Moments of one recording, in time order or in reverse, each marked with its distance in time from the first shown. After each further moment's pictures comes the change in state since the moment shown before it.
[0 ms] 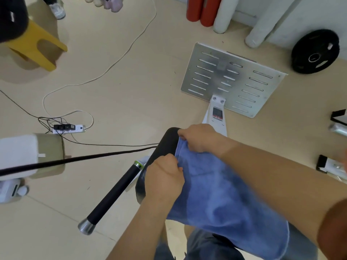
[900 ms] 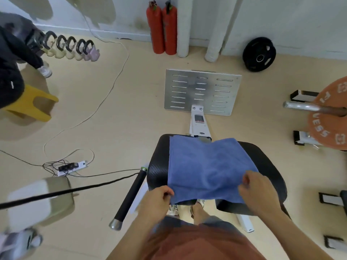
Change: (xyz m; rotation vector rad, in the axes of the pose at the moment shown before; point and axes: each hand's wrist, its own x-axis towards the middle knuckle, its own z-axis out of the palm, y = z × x) left_hand -0.087 -0.078 -0.007 -0.083 -0.294 0.176; right_hand -0.259 -0.059 0.112 0.662 0.453 0.913
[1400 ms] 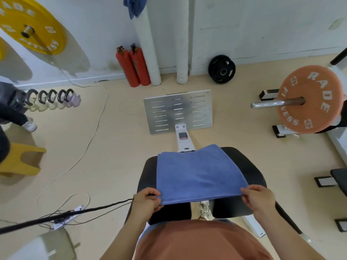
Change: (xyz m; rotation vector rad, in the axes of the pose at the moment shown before) left_hand 0.023 0.031 -0.020 -0.599 0.077 -0.161; right_hand -0.011 0.057 0.022 1.208 0.174 0.782
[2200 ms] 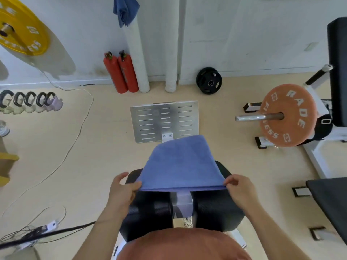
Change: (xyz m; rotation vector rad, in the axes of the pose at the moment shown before) left_hand 0.040 0.075 0.002 -0.241 0.075 0.020; right_hand -0.002 -0.081 -0.002 -0.532 -0.109 -0.471
